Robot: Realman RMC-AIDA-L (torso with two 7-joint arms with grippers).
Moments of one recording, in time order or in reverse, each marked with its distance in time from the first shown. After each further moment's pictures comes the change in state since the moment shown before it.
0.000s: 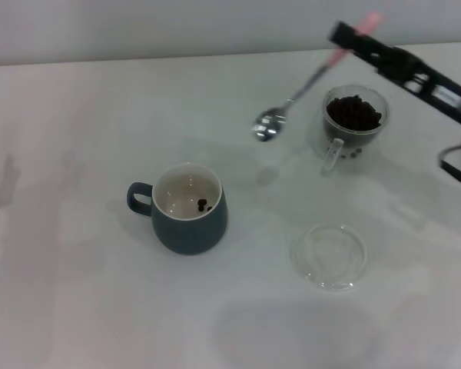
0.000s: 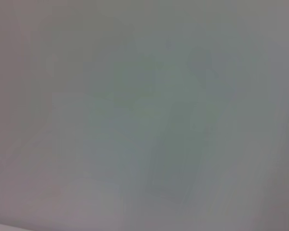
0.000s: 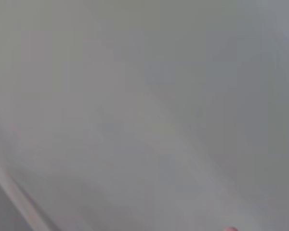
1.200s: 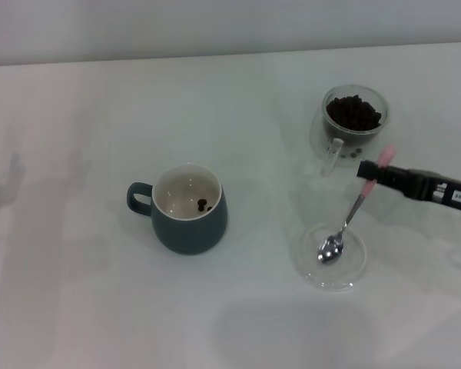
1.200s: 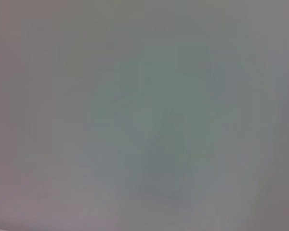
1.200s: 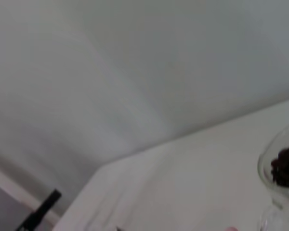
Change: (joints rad) left arm -0.007 0.001 0.001 -0.003 0.014 0.003 0.000; right arm -0.029 -0.109 0.008 0.177 -0.313 -0.113 0.008
